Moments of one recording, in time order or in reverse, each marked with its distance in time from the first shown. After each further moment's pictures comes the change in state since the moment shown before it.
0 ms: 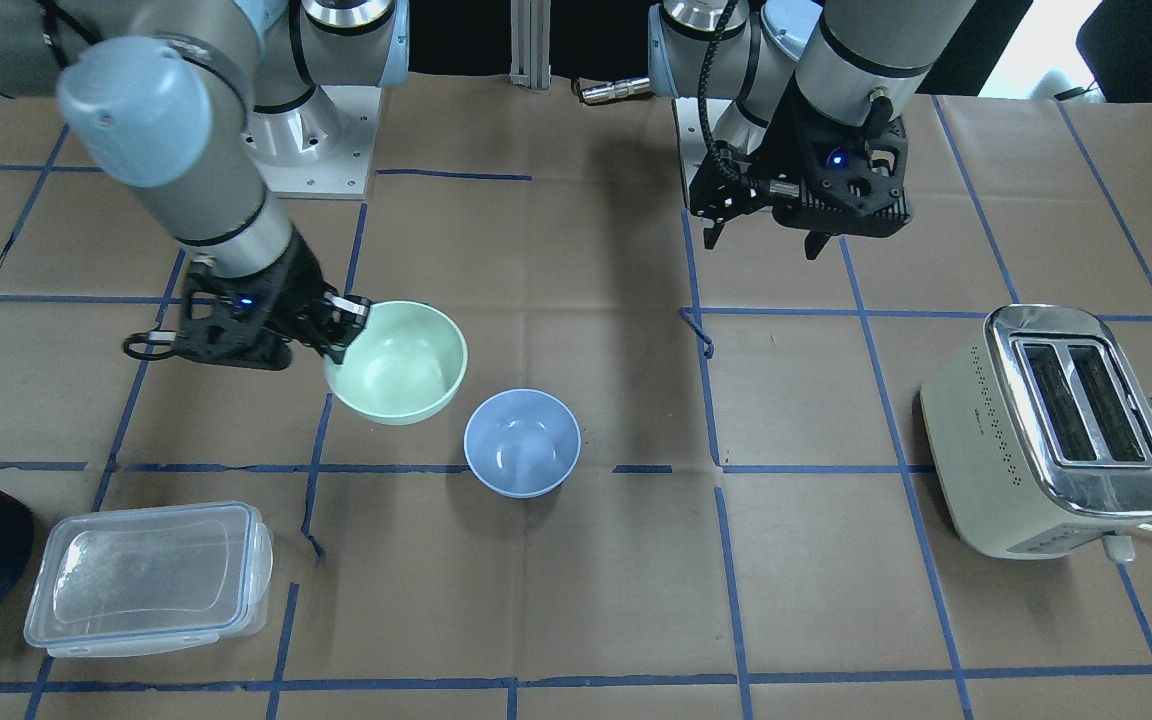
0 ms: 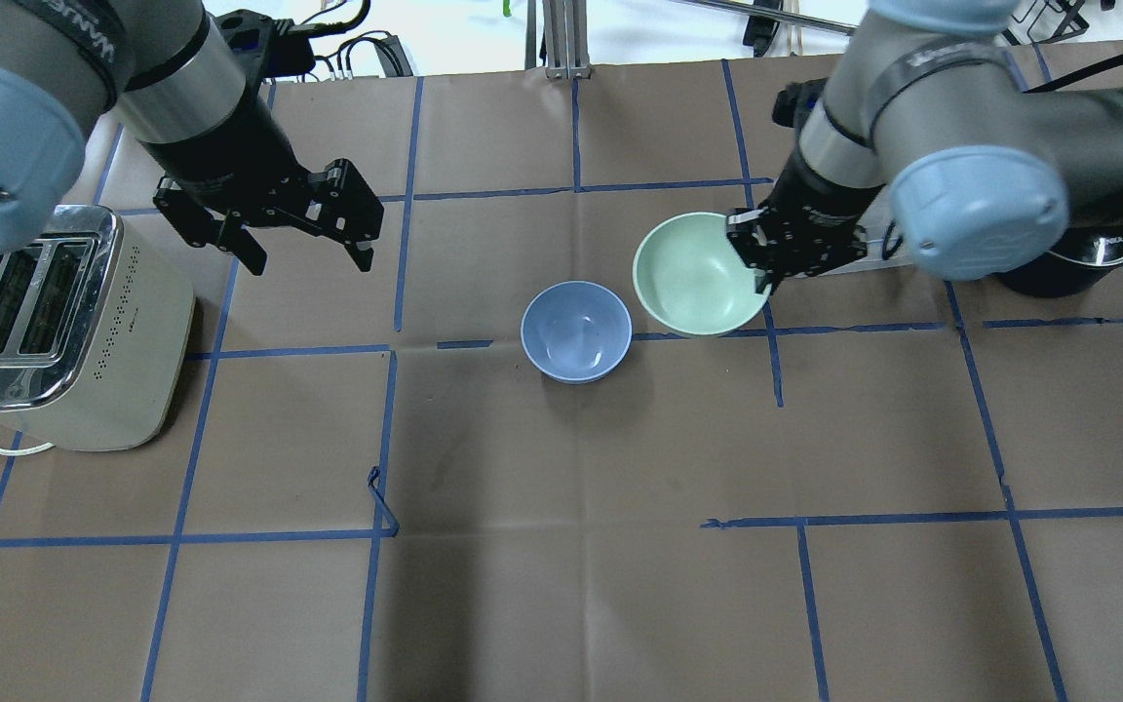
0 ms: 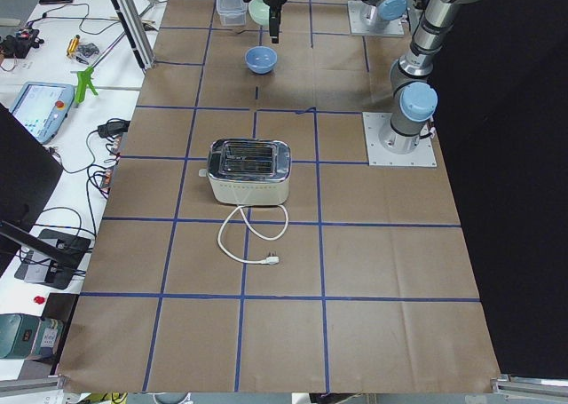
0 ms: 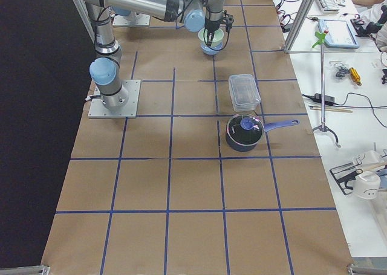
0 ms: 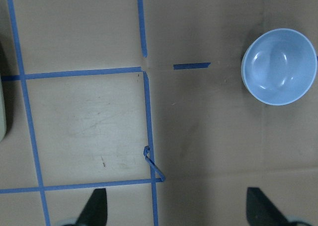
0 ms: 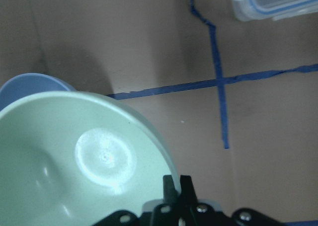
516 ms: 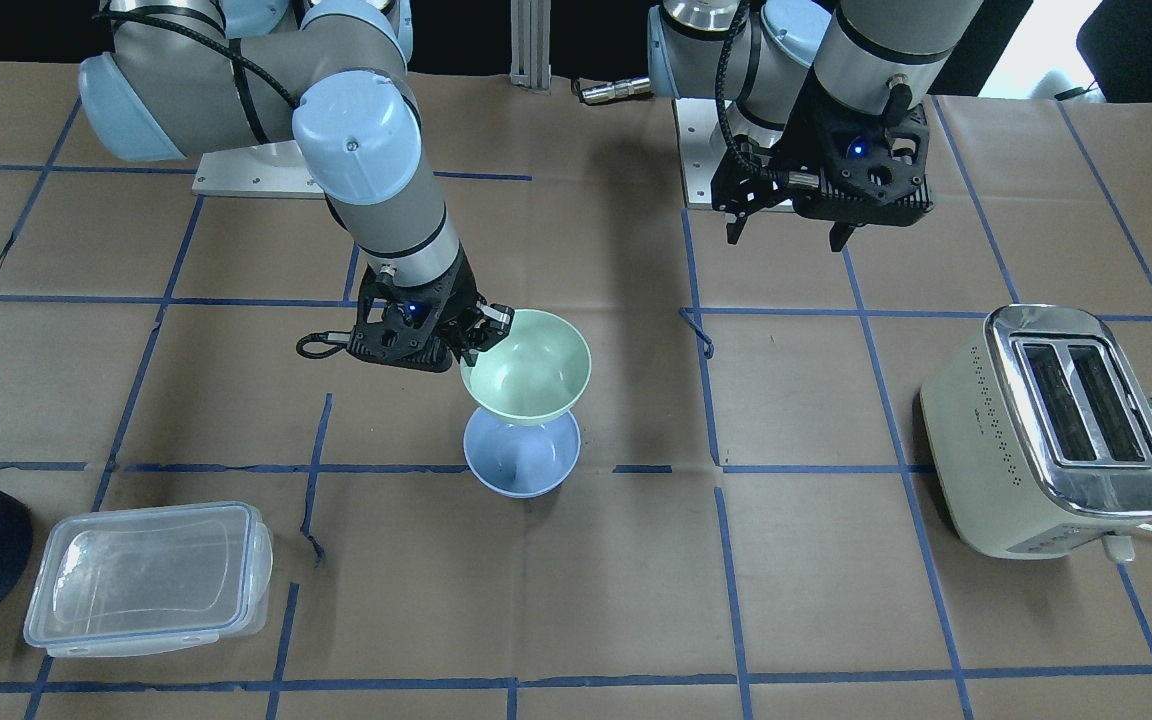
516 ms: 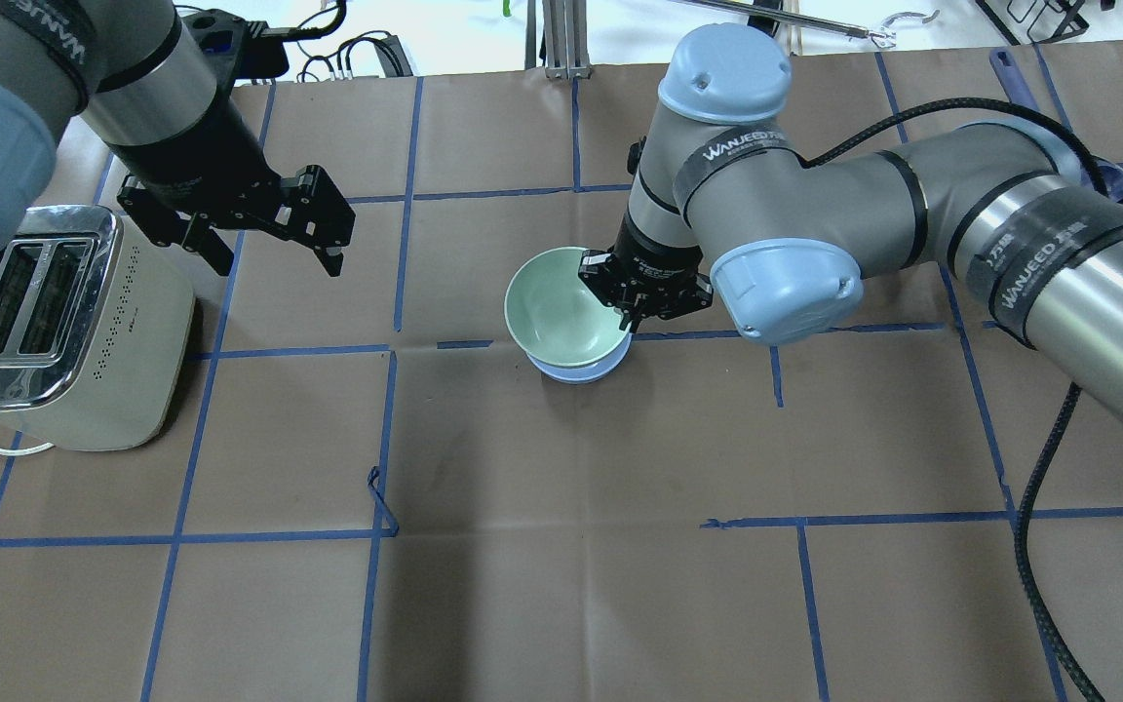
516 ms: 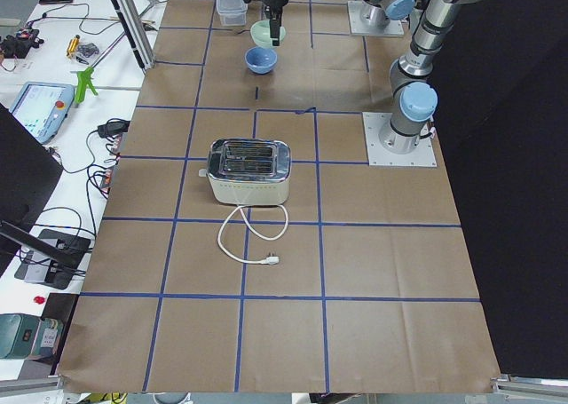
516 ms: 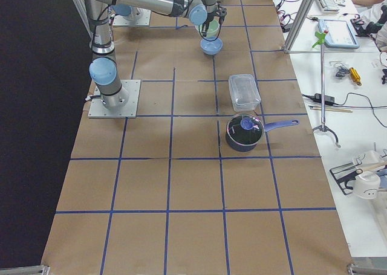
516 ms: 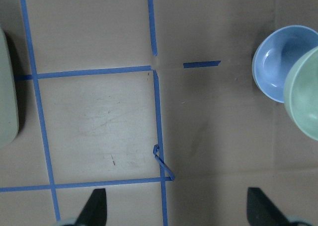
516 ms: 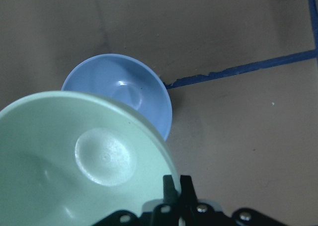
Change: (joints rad) left arm 0.003 0.007 -0.007 0.004 0.017 0.008; right arm 0.125 0.058 0.003 -0.065 0.022 0.156
